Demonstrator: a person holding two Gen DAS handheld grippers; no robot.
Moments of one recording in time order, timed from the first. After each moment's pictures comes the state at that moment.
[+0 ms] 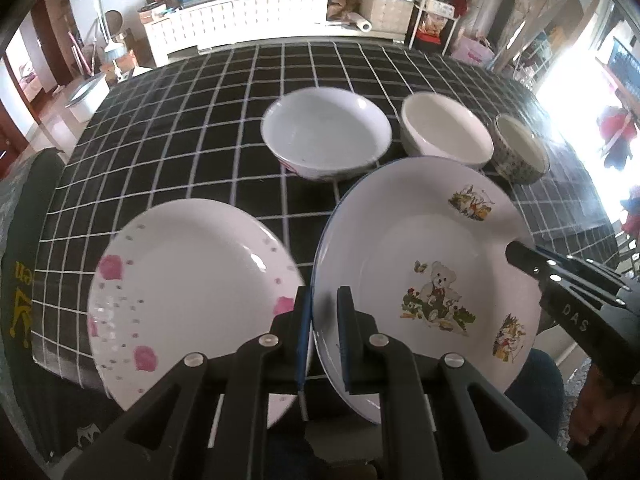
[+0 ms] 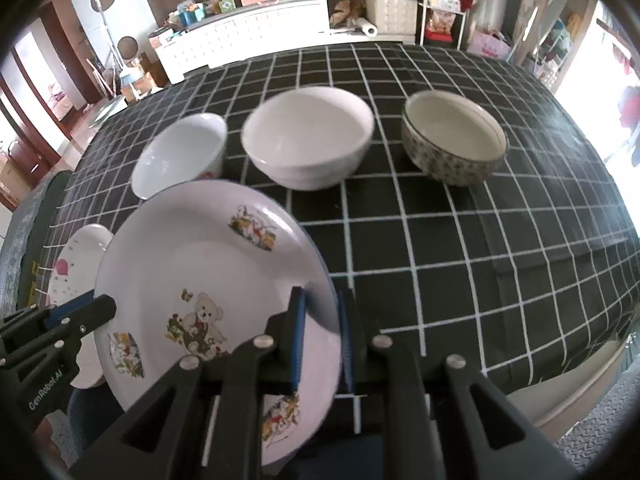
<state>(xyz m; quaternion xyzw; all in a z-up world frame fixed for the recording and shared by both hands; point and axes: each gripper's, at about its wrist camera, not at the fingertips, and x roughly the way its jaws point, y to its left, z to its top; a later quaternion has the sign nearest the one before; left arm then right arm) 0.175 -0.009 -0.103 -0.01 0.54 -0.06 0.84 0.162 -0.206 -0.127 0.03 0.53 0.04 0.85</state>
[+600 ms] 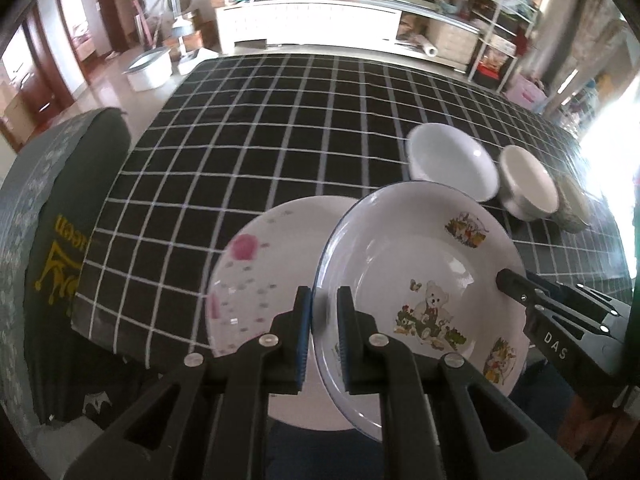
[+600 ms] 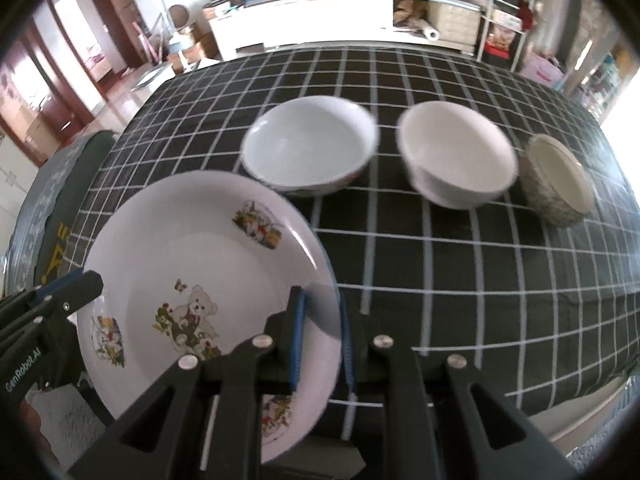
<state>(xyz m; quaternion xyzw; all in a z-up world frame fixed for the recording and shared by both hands) 0.153 0.103 -0.083 -0.06 0.53 0.04 0.85 0.175 -0.096 -0.130 -0.01 0.54 0.12 0.83</state>
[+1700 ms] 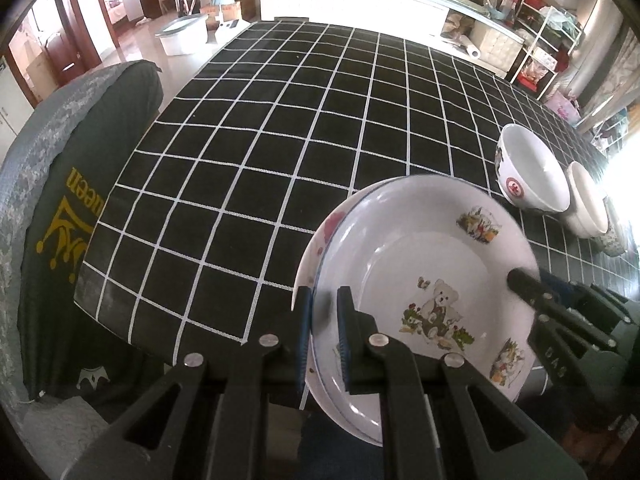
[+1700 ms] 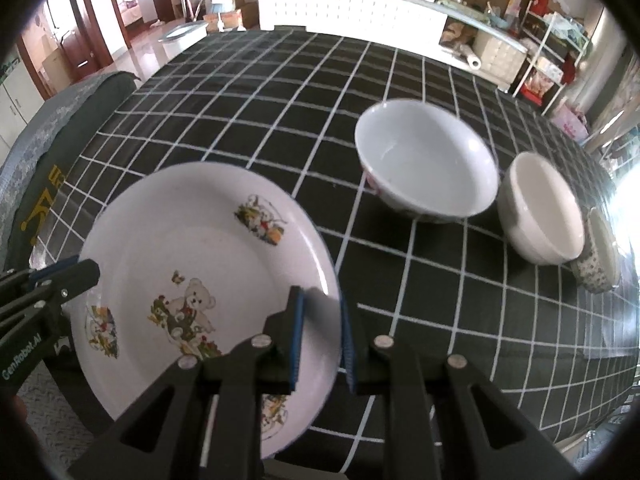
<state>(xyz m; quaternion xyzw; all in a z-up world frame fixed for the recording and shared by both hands) 0.158 0.158 -0.123 -0.09 0.54 0.08 0.83 0.182 -0.015 -0.160 -0.11 0.54 0.14 0.82</state>
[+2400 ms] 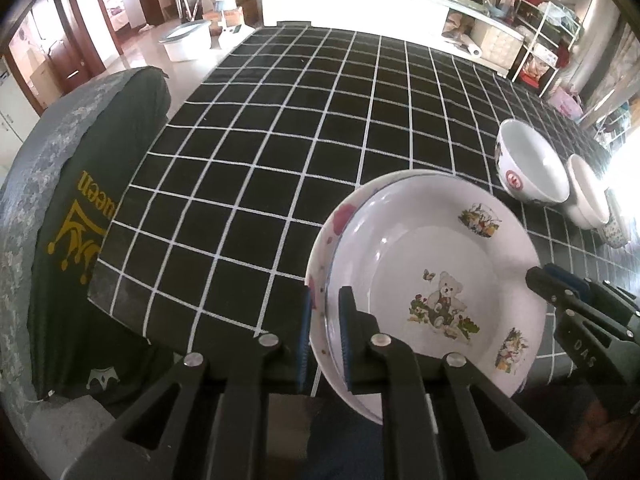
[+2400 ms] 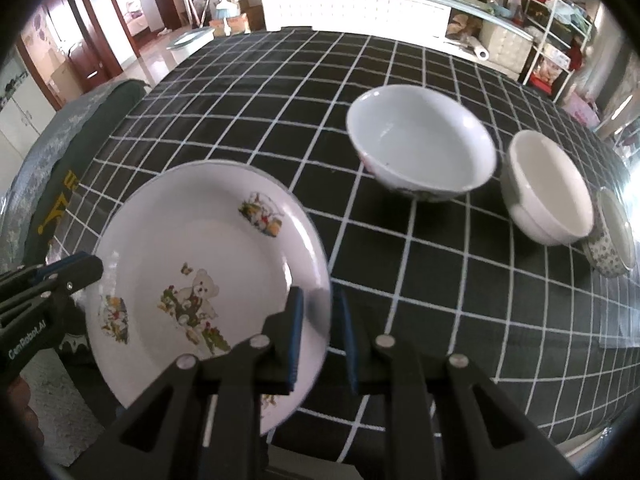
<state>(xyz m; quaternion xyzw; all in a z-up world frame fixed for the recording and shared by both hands) 0.144 0.159 -0.111 -0.08 0.54 0.09 0.83 0.173 -0.038 -0.146 -0.07 0.54 0.16 0.83</state>
